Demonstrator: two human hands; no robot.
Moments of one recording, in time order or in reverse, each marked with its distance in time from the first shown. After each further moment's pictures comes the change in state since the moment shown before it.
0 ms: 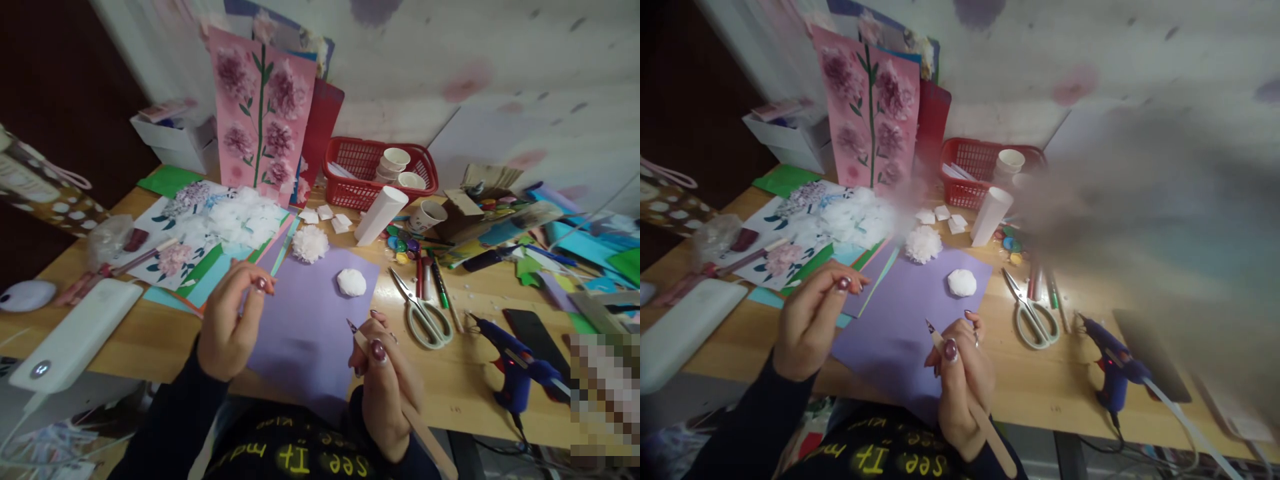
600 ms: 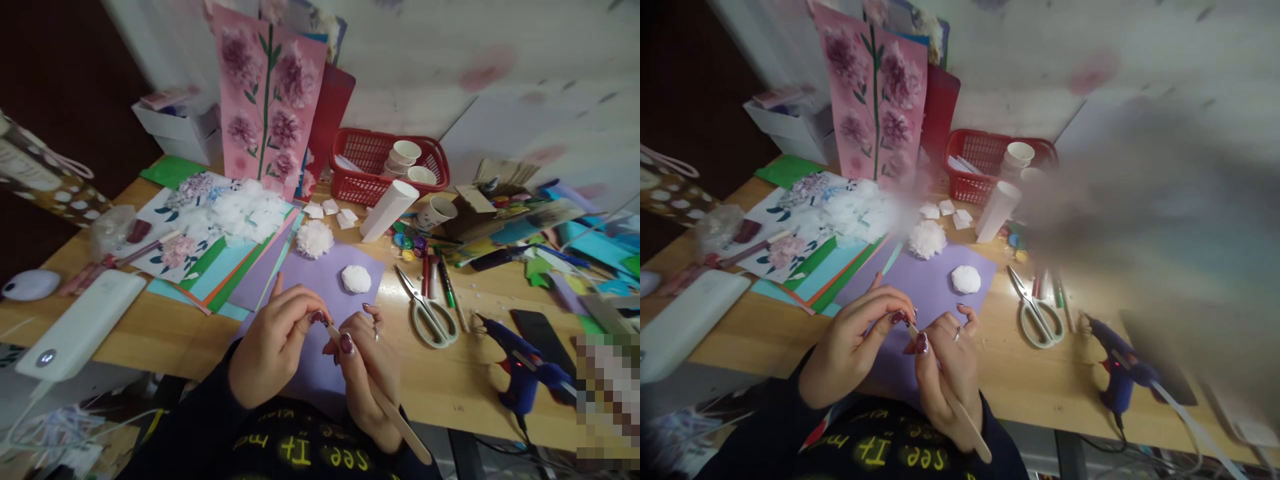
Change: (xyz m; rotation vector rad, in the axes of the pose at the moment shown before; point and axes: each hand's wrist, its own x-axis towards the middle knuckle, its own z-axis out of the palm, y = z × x) left_hand -0.016 0.029 0.015 -0.232 -0.399 -0.014; right_hand 0.007 0.001 0.004 -0.217 -0.285 -0.126
